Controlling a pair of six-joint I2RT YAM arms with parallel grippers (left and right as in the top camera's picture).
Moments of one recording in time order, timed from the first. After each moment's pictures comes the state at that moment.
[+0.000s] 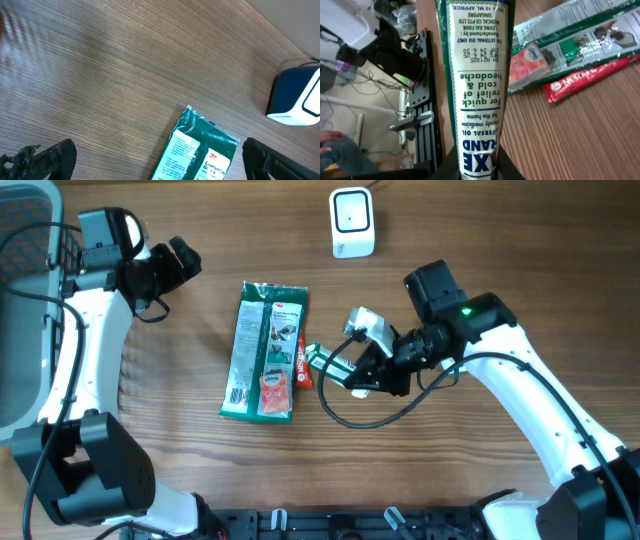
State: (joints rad) left arm 0.16 1.71 1.40 -0.67 0.21 -0.40; right arm 0.39 1.54 1.22 -1.04 -0.90 -0.67
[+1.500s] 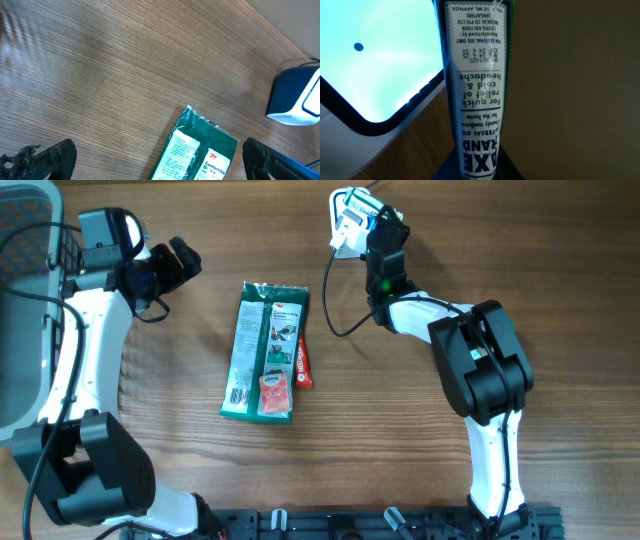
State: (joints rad) left arm 0.16 1.71 1.40 -0.67 0.21 -0.40; right arm 0.38 2.29 1.36 0.72 0.49 -1.24
